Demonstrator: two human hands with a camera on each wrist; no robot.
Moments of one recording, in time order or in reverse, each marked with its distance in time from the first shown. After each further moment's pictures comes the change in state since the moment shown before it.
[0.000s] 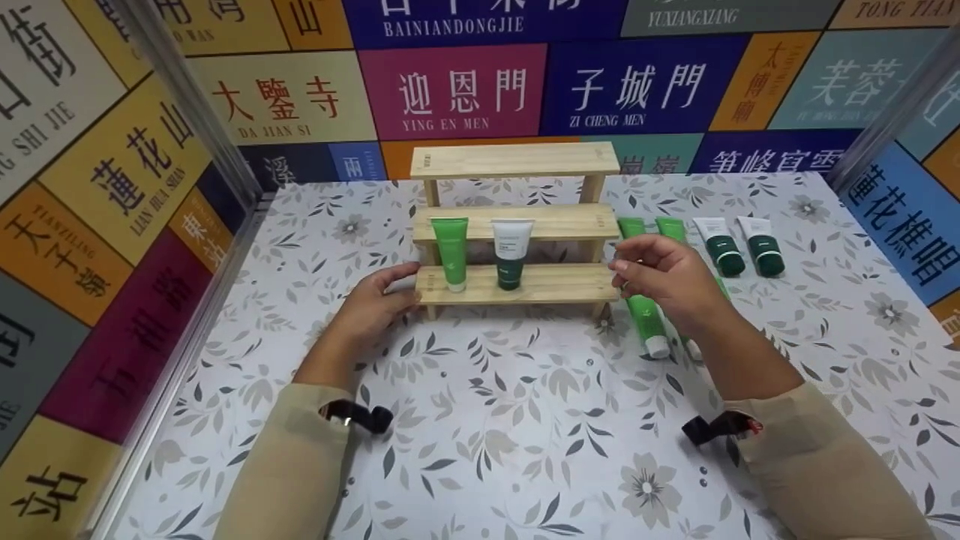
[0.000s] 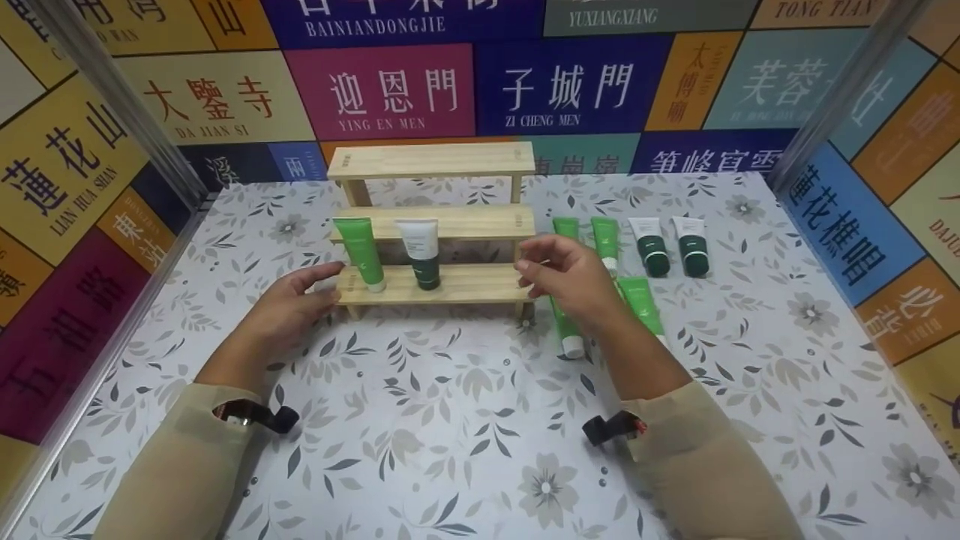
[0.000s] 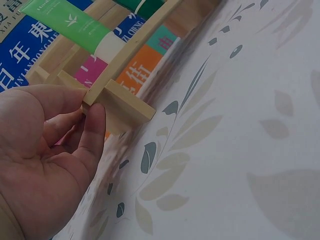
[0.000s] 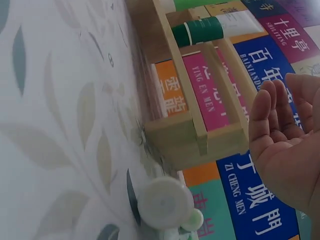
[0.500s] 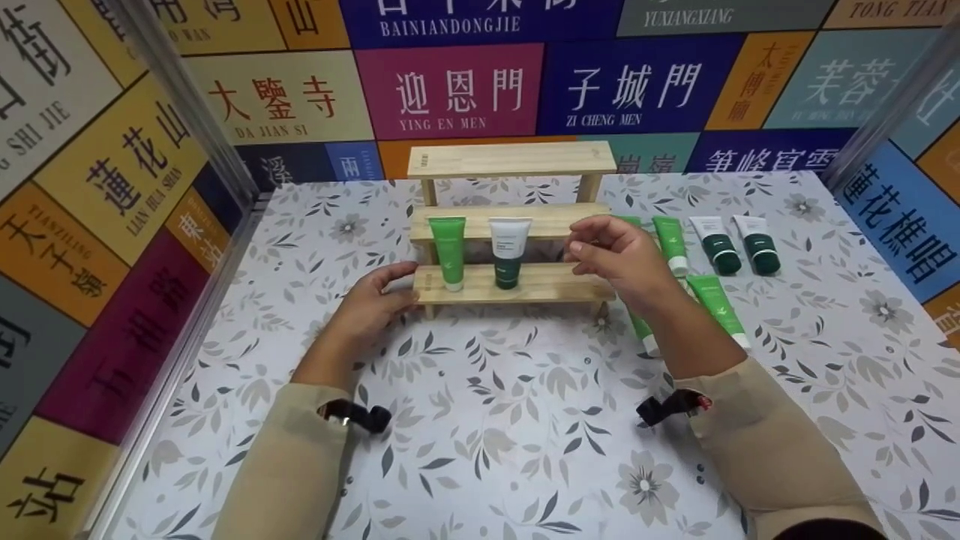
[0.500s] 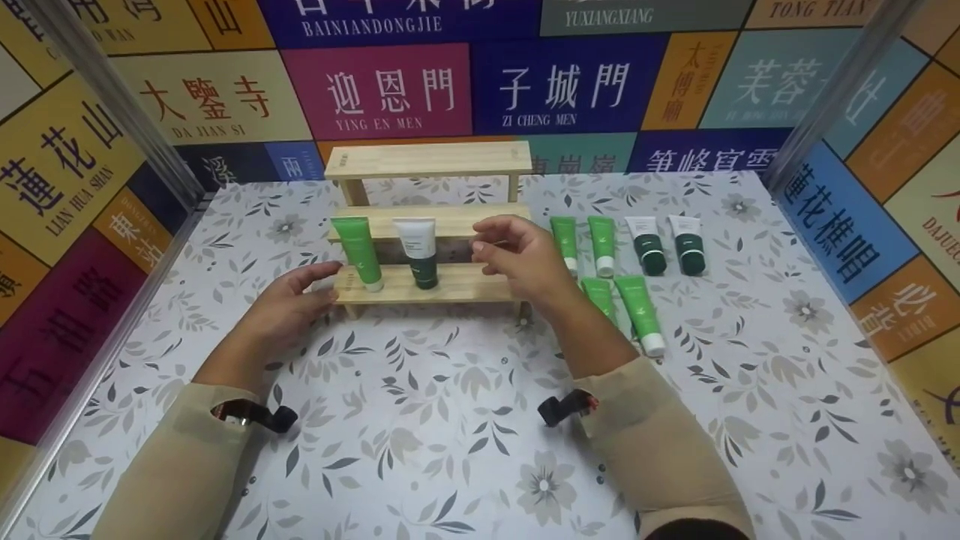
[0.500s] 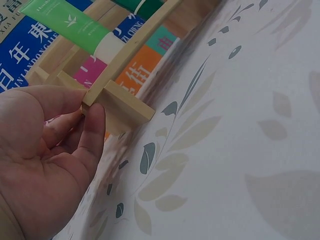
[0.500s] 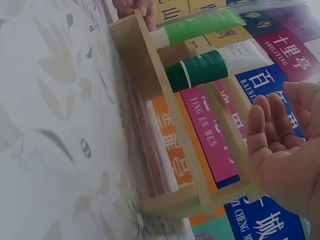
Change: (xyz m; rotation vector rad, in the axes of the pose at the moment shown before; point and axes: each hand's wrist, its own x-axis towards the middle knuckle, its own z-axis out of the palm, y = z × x) left_hand 0.002 -0.001 0.001 -0.075 0.007 -0.008; right_hand 0.034 -0.005 0.046 0.095 -0.017 -0.018
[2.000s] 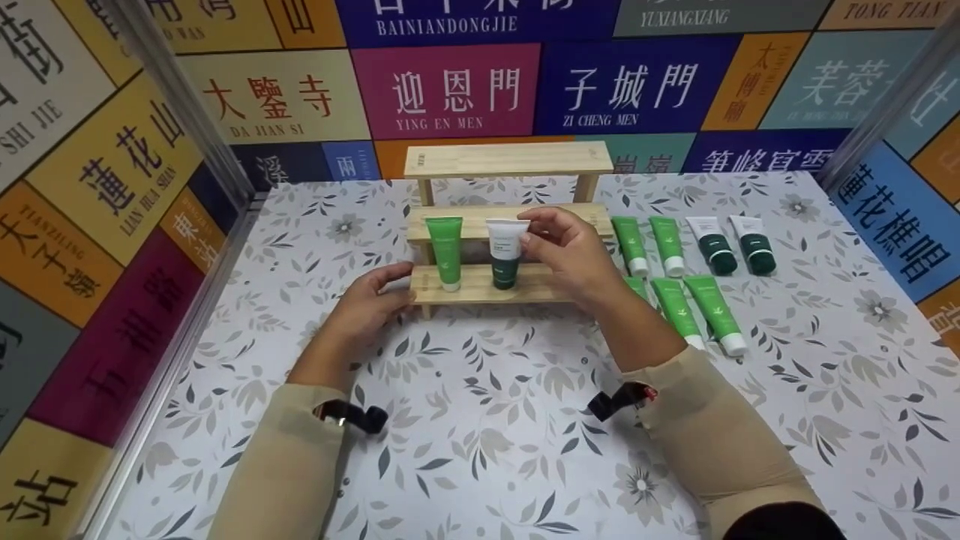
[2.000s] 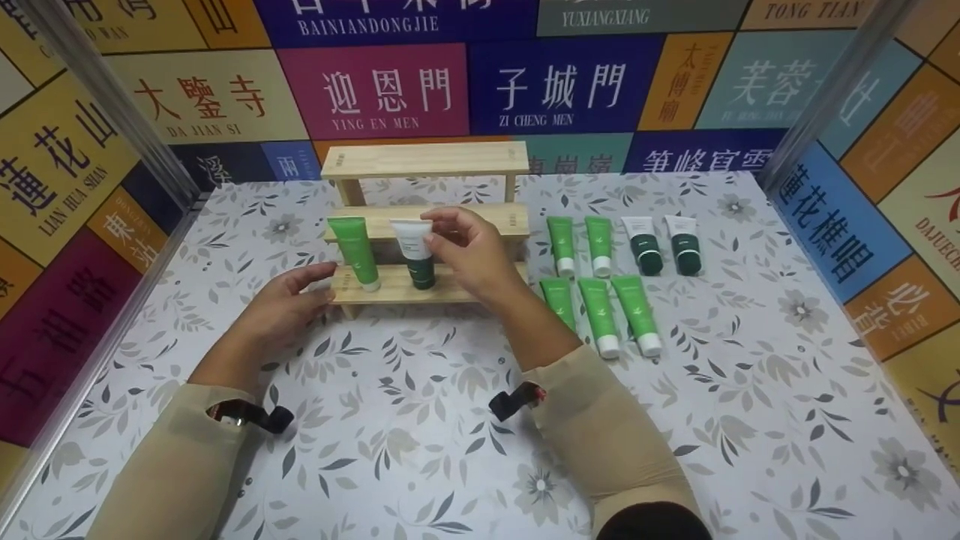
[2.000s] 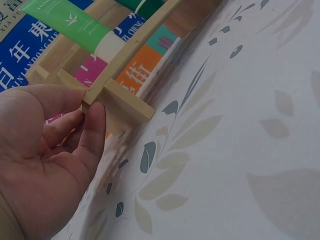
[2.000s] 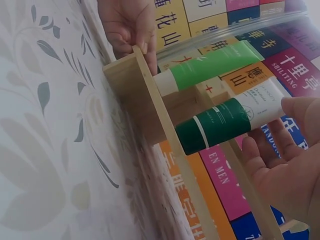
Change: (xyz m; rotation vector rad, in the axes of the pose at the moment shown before) left_hand -0.002 0.000 0.001 0.019 0.004 0.011; right_hand 0.028 0.004 0.060 -0.047 0.043 -0.022
